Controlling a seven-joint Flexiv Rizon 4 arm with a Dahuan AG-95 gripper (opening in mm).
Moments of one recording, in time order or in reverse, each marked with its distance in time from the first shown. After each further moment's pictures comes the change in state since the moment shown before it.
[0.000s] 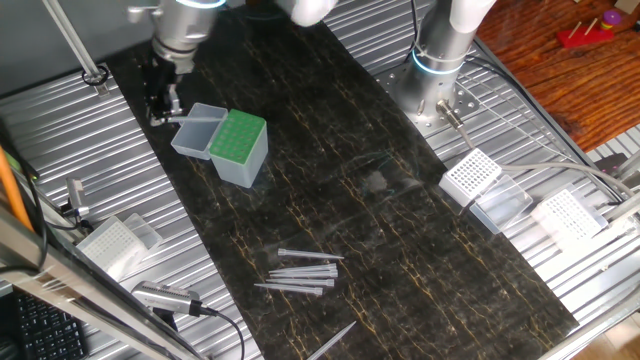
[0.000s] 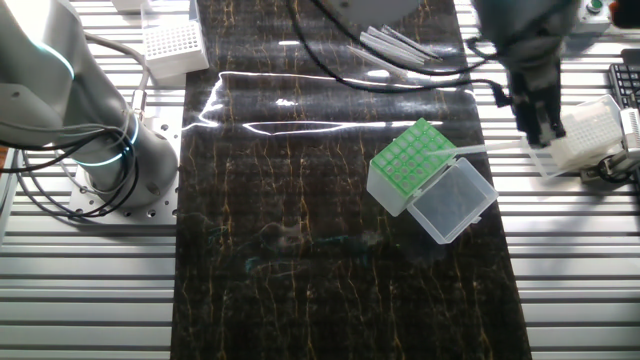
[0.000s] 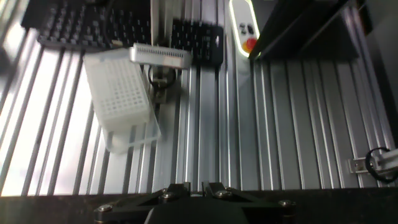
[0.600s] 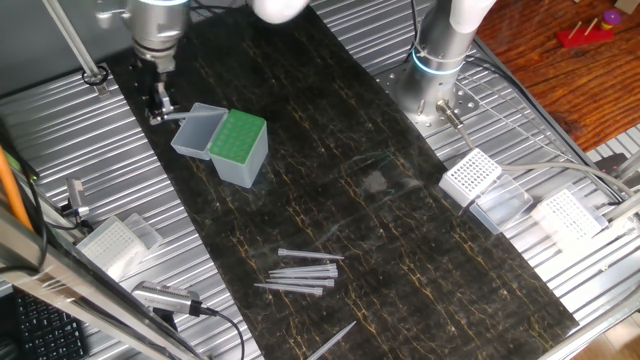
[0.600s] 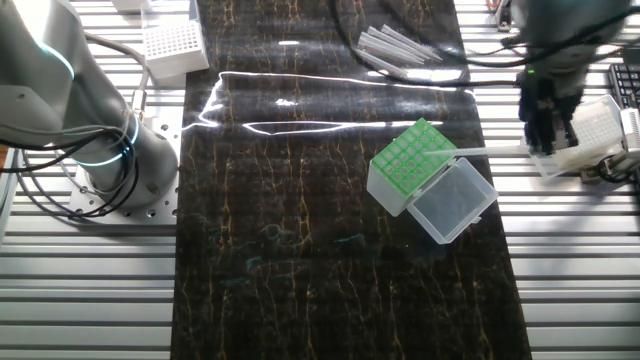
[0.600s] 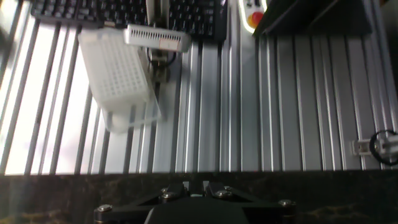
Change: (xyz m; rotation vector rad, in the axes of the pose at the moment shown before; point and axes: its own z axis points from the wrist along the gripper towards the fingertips) arm 0.002 -0.008 0.006 -0.020 0.148 -0.011
